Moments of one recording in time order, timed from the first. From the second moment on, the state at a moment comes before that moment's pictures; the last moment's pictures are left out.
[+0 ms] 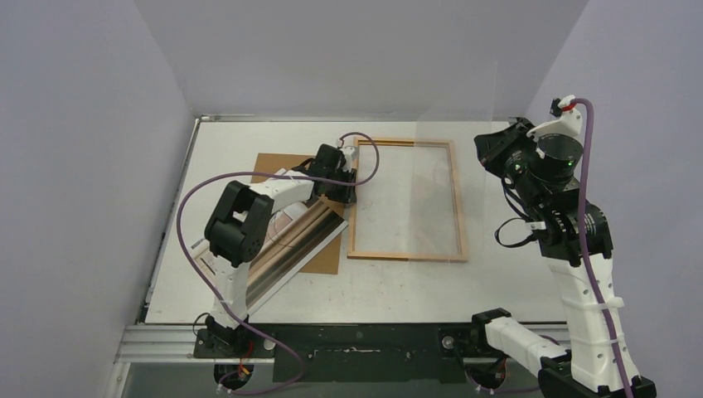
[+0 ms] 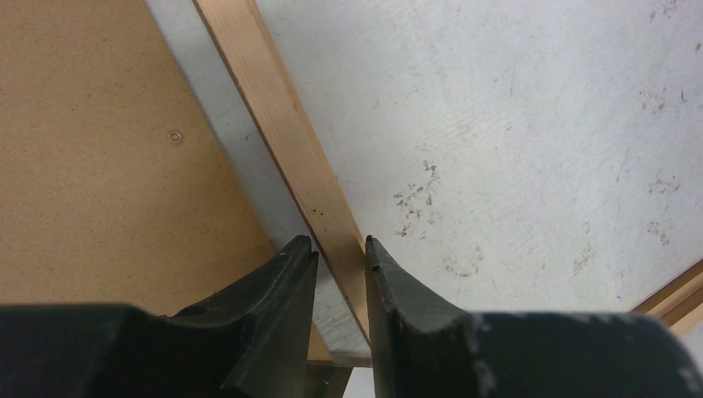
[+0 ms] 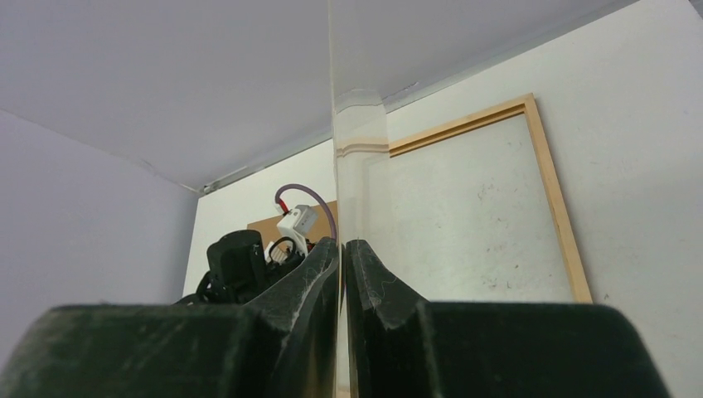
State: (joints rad) left arm -0.54 2.07 1.41 -0.21 0.21 -0.28; right arm 0.24 0.99 1.50 -0.72 0.13 0.64
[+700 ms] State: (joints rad) left arm -0.56 1.98 1.27 -0.13 0.19 -0.16; right arm 0.24 0.99 1.48 -0.70 0.12 0.64
